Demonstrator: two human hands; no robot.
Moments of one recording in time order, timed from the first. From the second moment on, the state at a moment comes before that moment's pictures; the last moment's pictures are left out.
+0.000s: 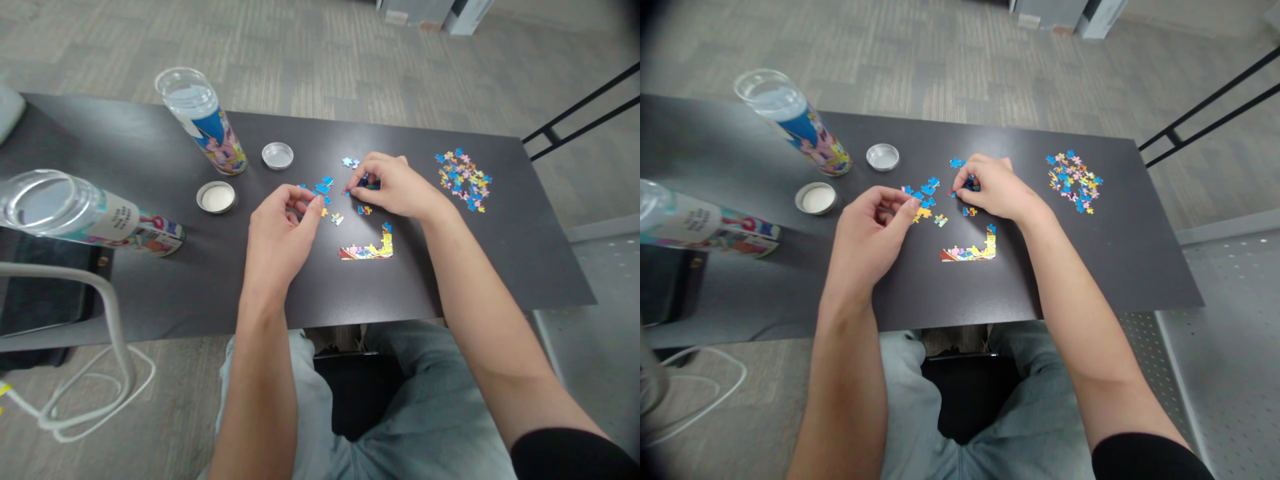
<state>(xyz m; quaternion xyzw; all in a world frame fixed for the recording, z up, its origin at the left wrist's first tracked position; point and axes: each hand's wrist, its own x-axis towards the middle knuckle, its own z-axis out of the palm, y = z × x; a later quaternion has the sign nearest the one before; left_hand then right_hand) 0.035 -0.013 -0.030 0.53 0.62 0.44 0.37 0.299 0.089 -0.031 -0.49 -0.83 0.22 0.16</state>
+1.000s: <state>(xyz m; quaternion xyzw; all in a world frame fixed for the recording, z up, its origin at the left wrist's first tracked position) 0.034 -0.013 -0.033 0.55 0.62 0.43 0.36 0.307 0.083 -0.019 -0.46 -0.84 0.24 0.13</state>
